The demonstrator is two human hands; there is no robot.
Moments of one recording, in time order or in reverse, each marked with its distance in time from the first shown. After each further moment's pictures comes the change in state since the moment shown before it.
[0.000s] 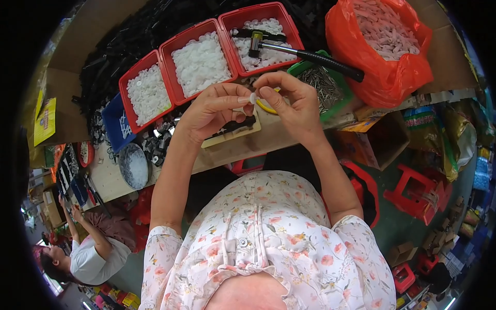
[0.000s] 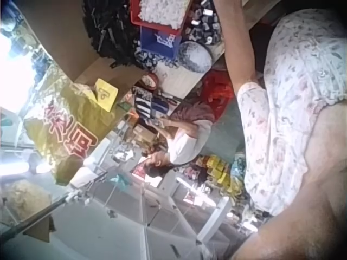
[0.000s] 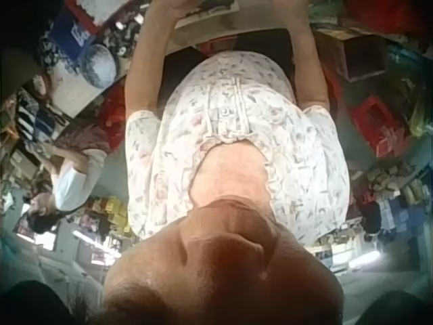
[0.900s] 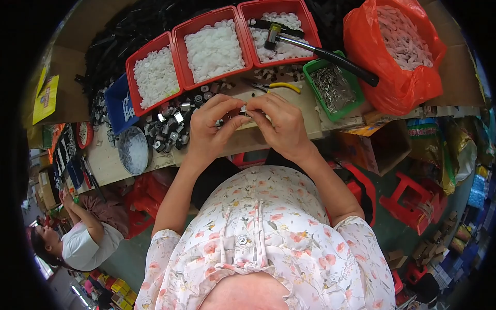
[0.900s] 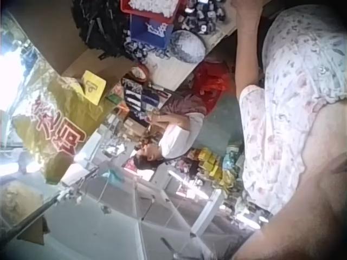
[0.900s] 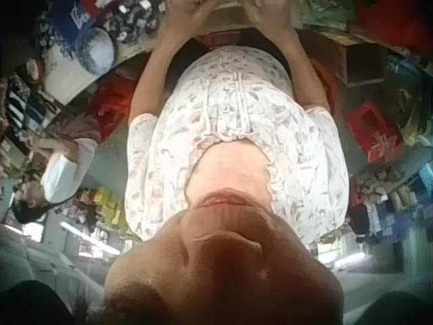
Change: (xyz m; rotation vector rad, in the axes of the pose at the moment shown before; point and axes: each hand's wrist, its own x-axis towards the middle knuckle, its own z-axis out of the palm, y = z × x) left_hand -0.052 -0.044 0.013 1.030 0.454 0.661; right_hand -0.024 0.012 0.034 -0.431 -0.126 -0.223
